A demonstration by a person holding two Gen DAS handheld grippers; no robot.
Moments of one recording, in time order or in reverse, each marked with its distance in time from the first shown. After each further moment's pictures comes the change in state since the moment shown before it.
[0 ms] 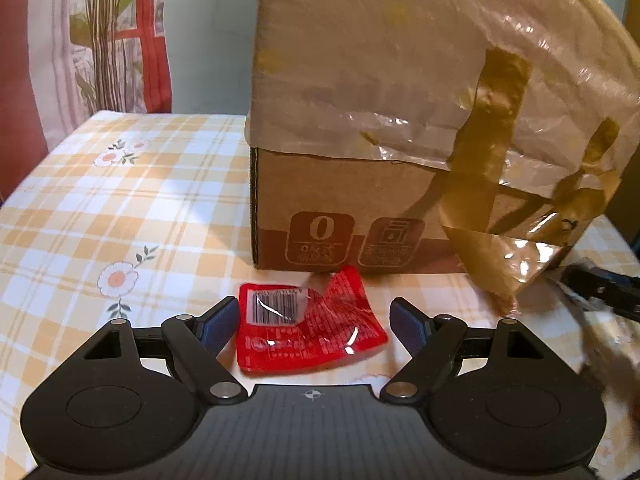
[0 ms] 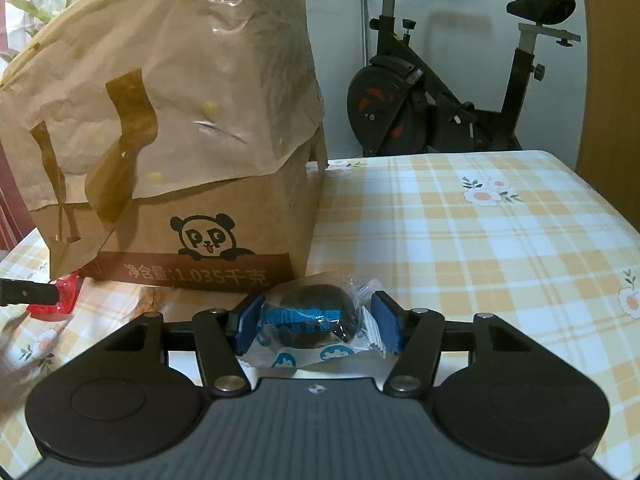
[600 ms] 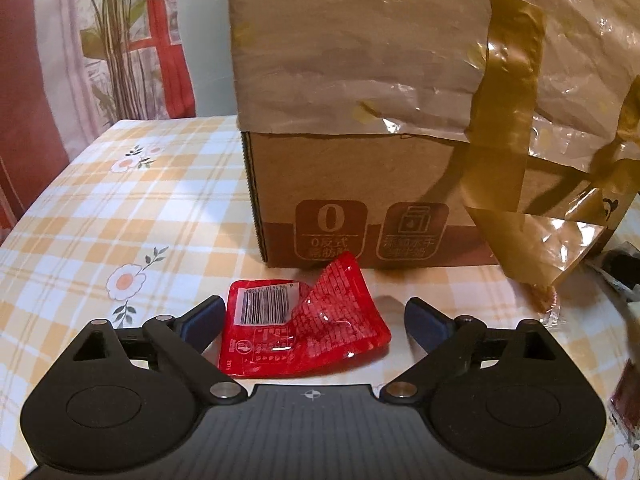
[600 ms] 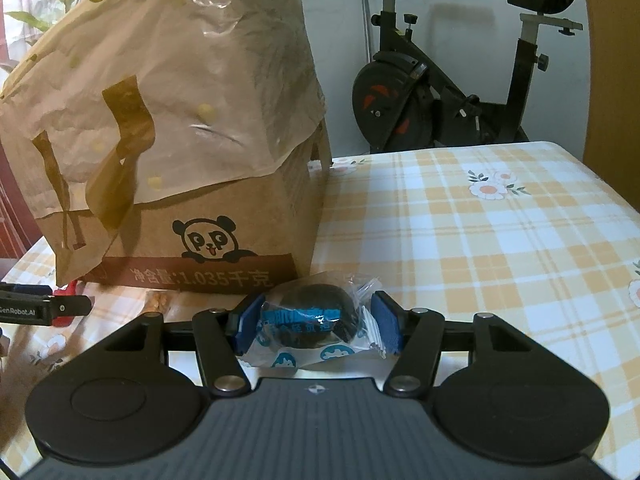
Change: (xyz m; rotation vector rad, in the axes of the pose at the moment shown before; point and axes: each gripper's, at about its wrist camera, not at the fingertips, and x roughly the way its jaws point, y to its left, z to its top) left arm 0.005 -0.016 -0.007 0.030 -0.002 0.116; right arm 0.004 -0.004 0.000 0.034 0.003 0.034
